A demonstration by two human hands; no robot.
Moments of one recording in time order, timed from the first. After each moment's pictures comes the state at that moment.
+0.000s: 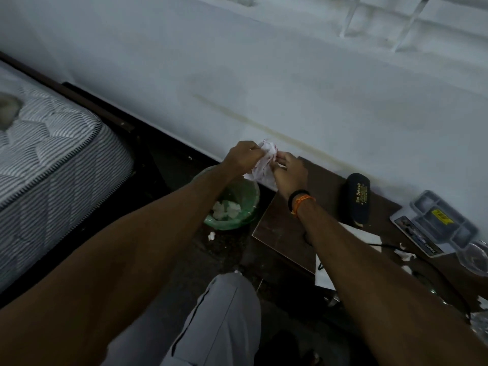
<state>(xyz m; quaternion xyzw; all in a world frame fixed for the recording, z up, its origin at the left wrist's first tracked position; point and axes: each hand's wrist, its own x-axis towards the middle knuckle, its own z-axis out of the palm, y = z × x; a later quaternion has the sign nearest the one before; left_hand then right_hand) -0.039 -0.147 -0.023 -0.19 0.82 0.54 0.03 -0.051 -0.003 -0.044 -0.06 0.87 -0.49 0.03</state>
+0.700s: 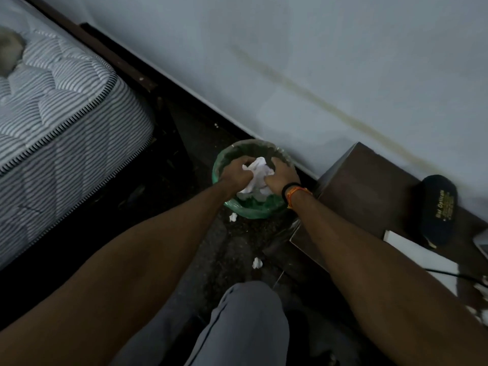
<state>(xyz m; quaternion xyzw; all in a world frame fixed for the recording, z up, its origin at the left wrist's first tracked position) -0.012 -0.233 -0.199 -0.29 0.80 0.51 0.07 -0.078 -0.103 -0.174 -0.14 0.92 -0.24 0.28</state>
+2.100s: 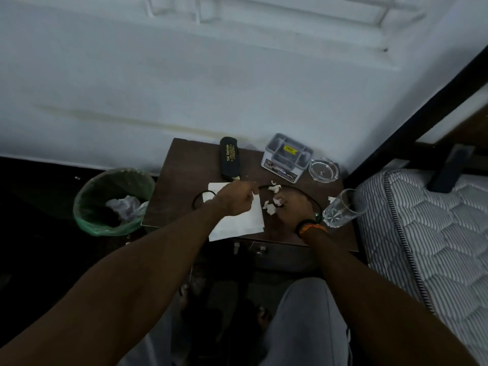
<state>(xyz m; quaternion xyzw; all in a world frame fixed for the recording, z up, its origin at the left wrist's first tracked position) 0.024 0.138 -0.059 0.26 0.91 0.29 0.12 0.061 0.339 -0.063 0.04 0.98 -0.17 0.10</state>
